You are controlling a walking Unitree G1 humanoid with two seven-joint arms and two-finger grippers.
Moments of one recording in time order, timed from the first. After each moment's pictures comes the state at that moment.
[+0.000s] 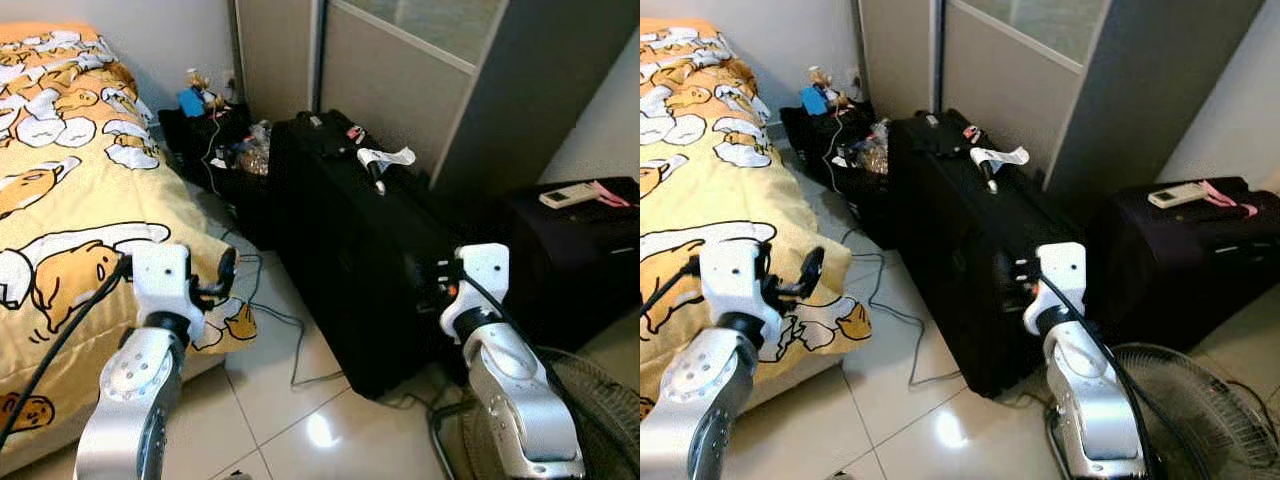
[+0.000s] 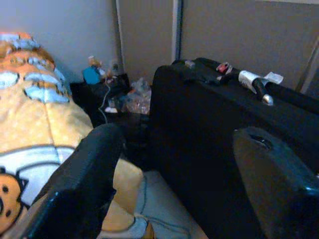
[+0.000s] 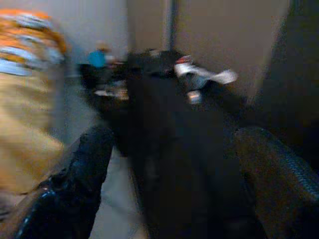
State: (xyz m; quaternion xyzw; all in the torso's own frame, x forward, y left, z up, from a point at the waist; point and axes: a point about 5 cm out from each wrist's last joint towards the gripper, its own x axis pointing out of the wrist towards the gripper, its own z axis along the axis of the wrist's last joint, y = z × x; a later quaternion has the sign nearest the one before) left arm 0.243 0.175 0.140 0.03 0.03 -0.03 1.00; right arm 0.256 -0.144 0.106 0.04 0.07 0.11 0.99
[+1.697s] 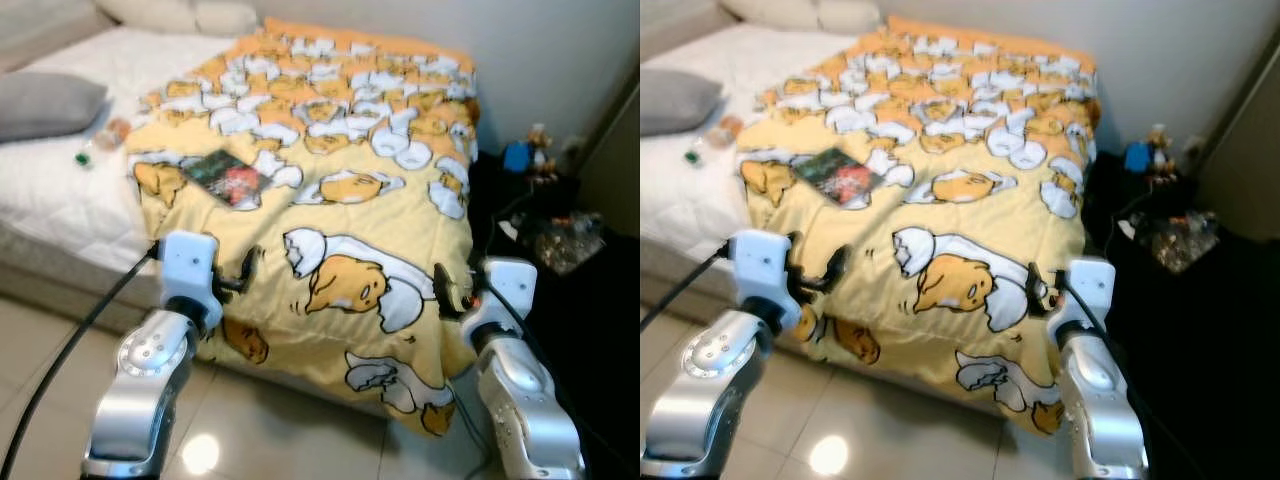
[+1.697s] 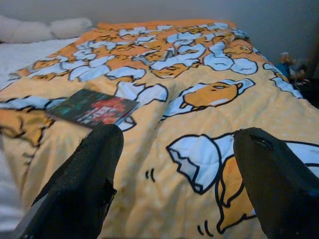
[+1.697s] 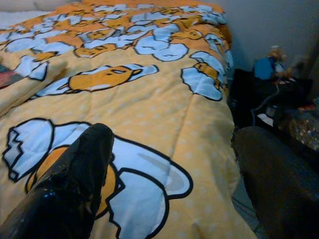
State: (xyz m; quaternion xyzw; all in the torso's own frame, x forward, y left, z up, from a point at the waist) left arm 0.259 0.168 0.132 0.06 0.05 -0.10 0.99; right arm 0.256 -0.172 0.085 0.04 0.09 -0.02 0.99
